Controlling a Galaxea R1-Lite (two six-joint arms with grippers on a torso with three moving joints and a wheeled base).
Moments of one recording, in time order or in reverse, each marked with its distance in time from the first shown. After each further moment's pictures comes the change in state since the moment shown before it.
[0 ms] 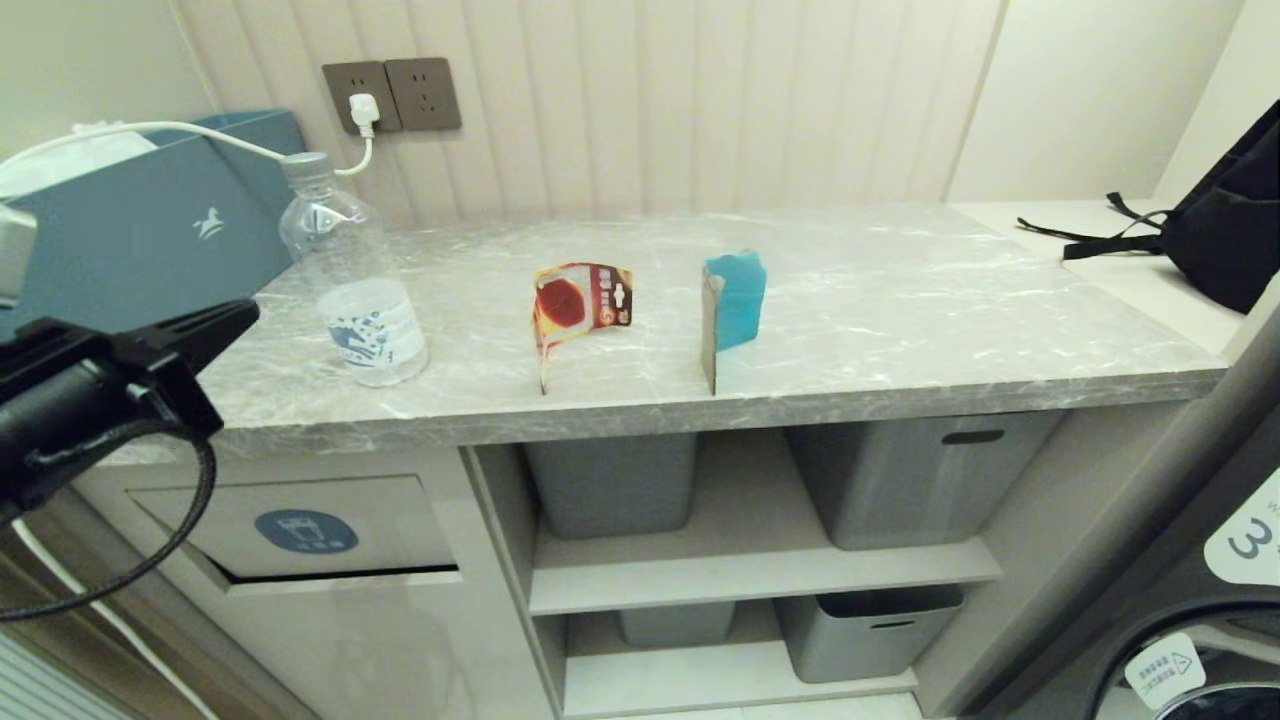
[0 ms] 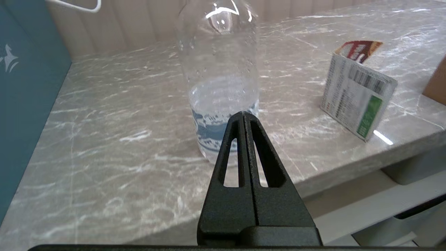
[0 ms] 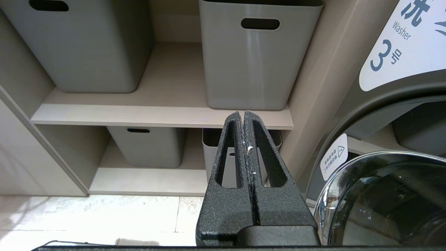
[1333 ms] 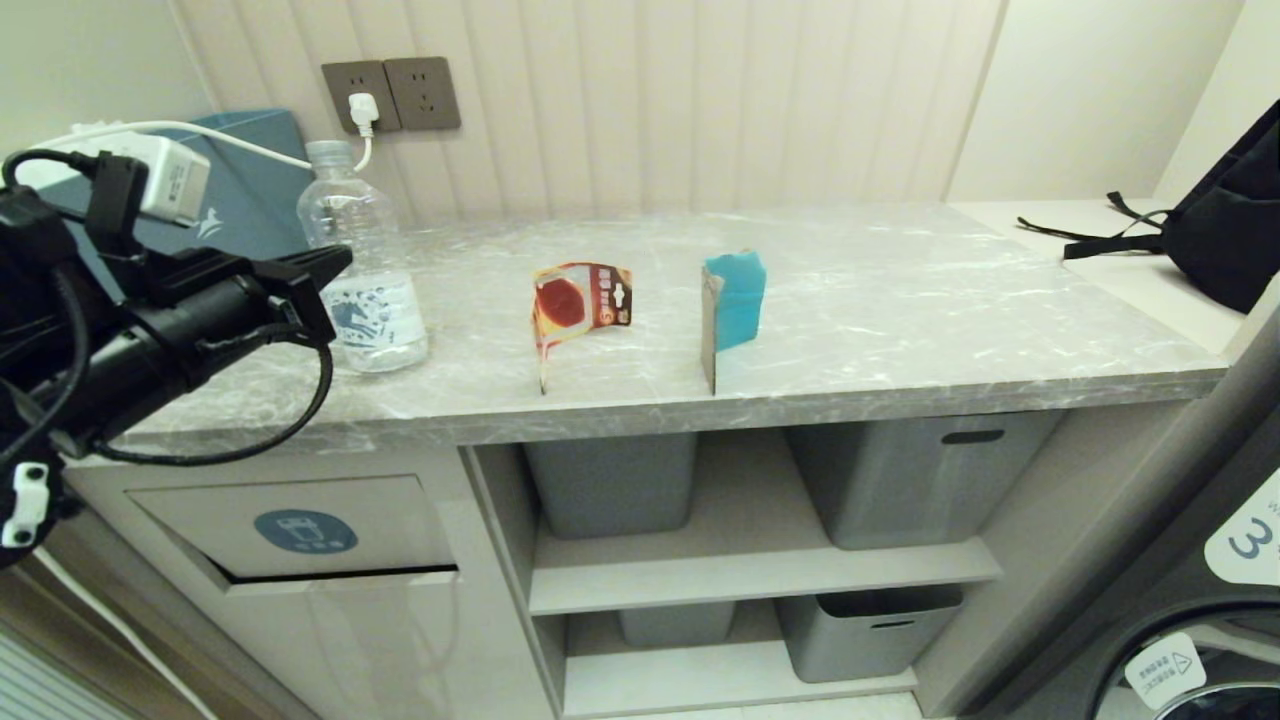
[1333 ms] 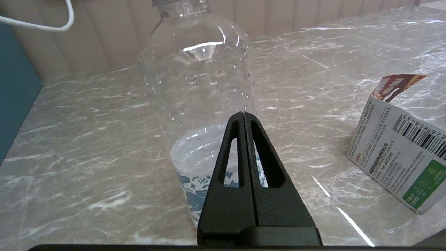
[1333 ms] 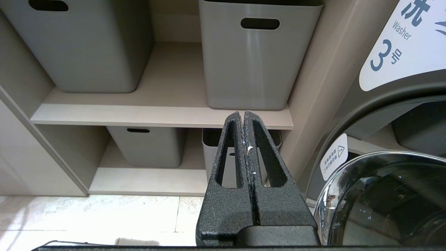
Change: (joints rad) left arm -0.065 0.283 -0.279 -0.027 0.021 -0.002; right arm 0.000 0.000 0.000 0.000 0.000 0.000
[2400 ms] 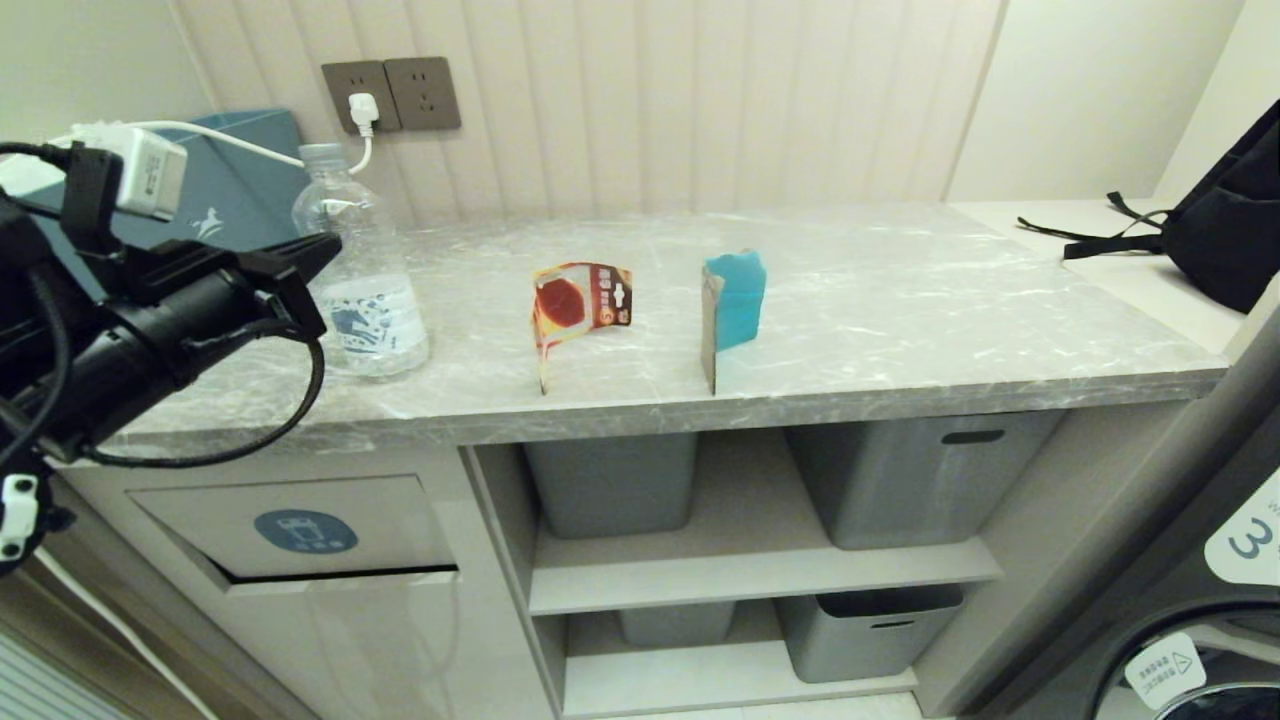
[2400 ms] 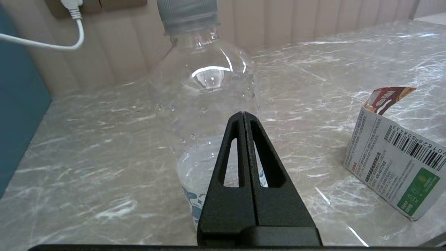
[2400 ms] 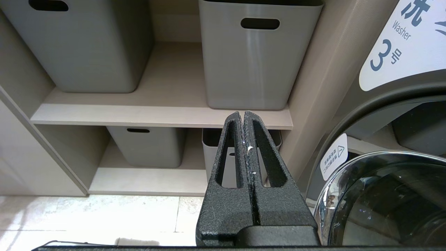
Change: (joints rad) left arm 0.000 -0.017 0.029 -0.056 0.000 0.002; right arm 0.000 0.000 0.000 0.000 0.000 0.000
